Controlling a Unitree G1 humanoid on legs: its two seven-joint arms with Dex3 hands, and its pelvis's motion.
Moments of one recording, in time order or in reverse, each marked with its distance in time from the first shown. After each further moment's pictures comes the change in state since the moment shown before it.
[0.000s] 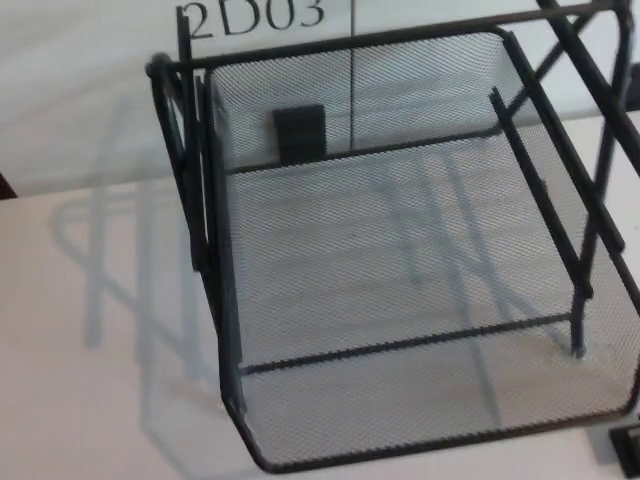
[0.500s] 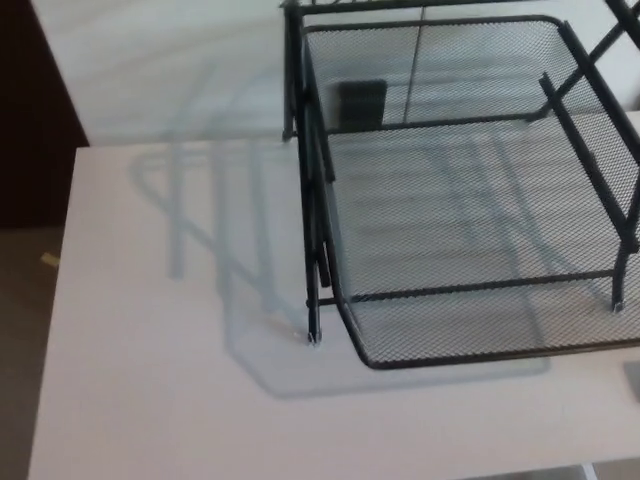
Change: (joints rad) left_arm 0.012 0.008 0.020 -0.020 -0.006 -0.005 -0.003; right_arm -0.016 0.037 -0.127 -0.060 0.099 0.068 0.157
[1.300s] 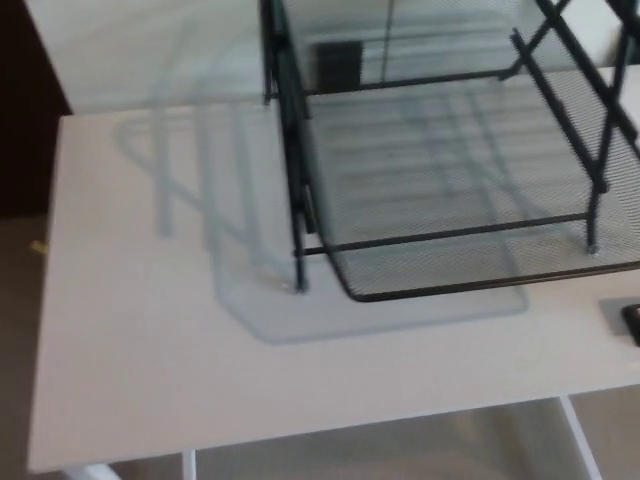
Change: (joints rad) left_arm -0.014 -0.013 0.024 0.018 -0.006 0.000 0.003; right_arm 0.005 -0.008 0.004 -0.090 0.022 0.135 0.055
